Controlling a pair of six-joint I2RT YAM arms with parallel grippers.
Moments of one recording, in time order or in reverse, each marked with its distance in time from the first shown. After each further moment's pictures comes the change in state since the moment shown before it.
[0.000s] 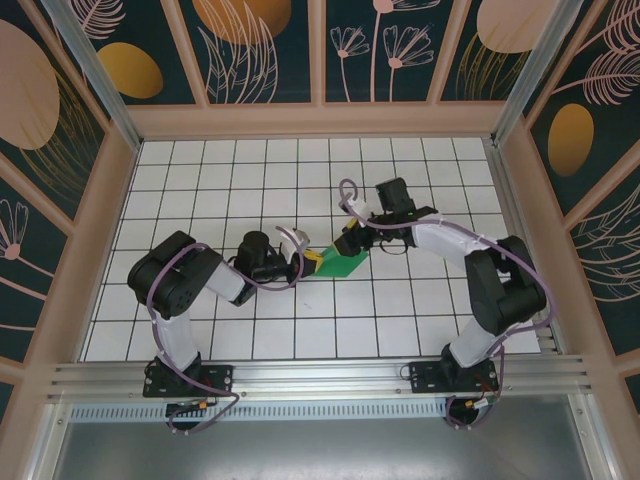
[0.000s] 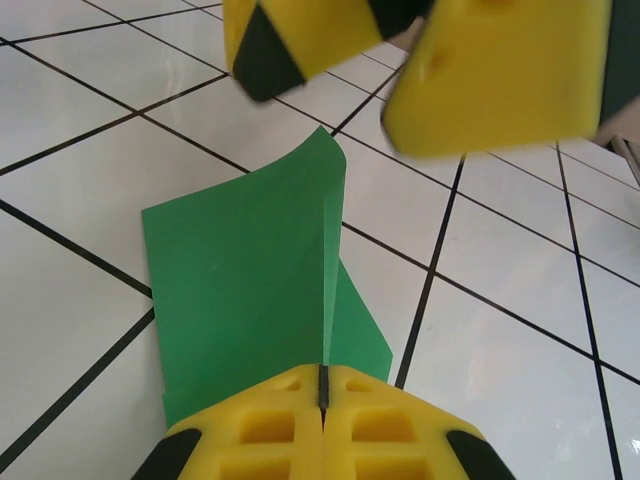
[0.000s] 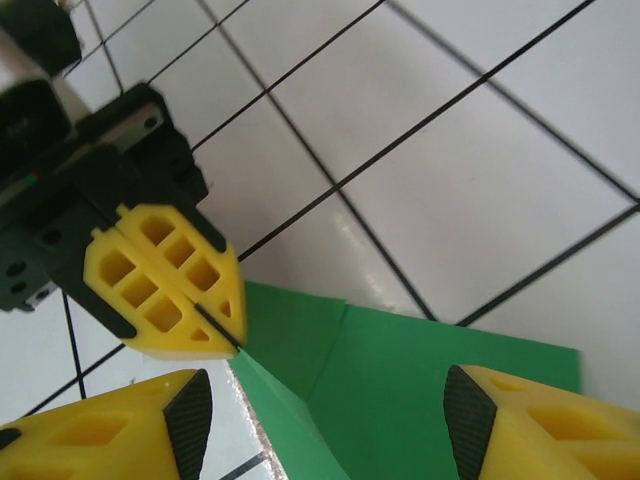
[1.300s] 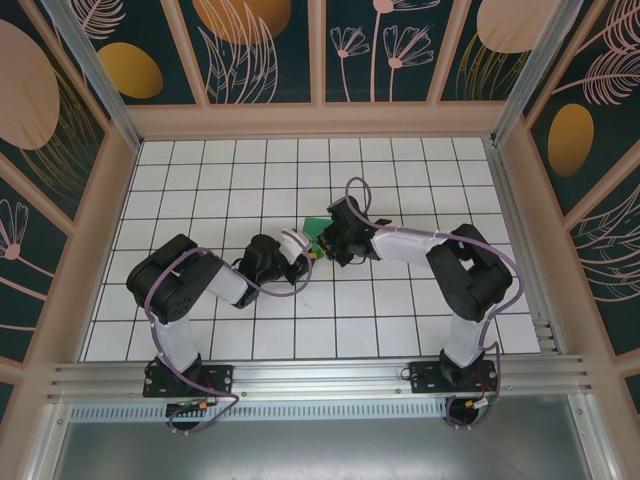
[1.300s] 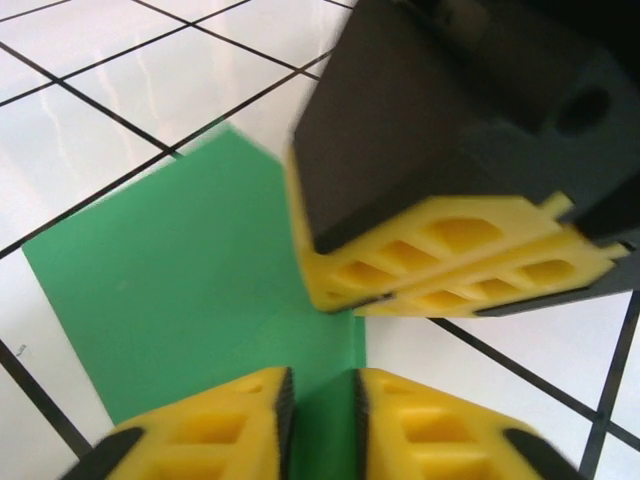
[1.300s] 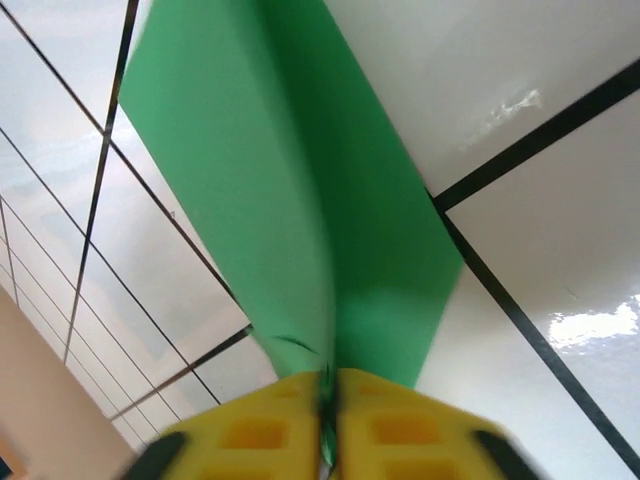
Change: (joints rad) left arm -0.057 -0.023 0.000 -0.106 -0.387 0.194; right arm 0.253 0.148 0.050 0.112 0.522 1.802
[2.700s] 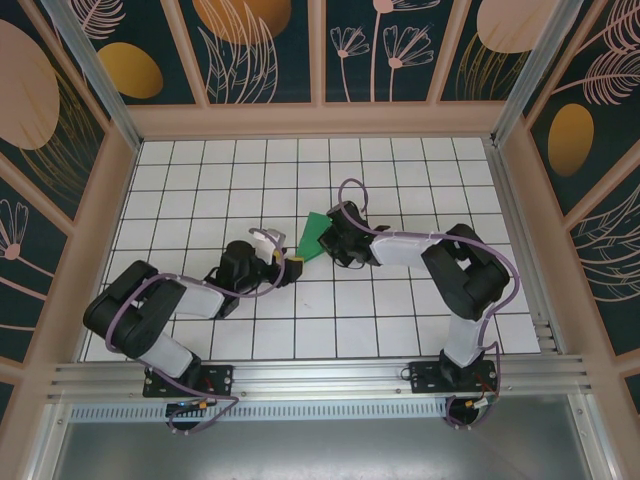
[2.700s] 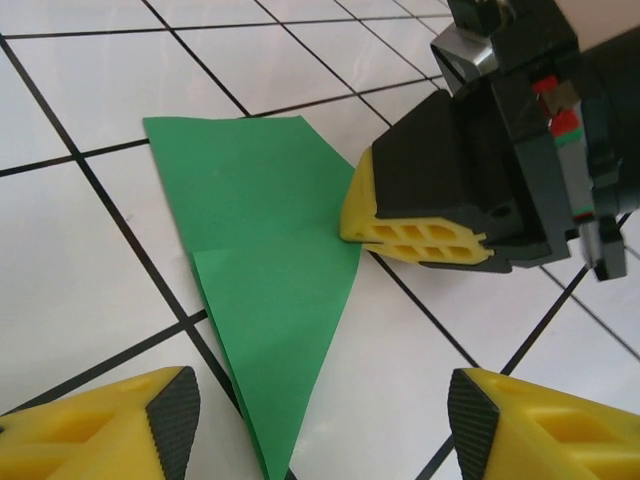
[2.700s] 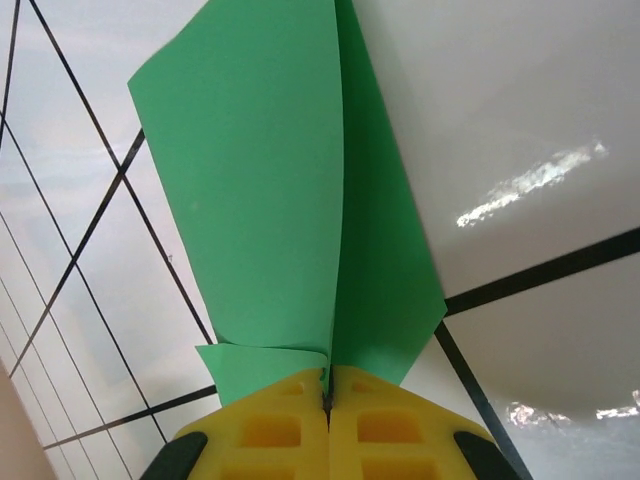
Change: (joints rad) left arm 0.063 -0.278 -0.169 -0.092 0.011 -0.308; right arm 0.017 0.019 -0.051 0.115 0.122 -0.135
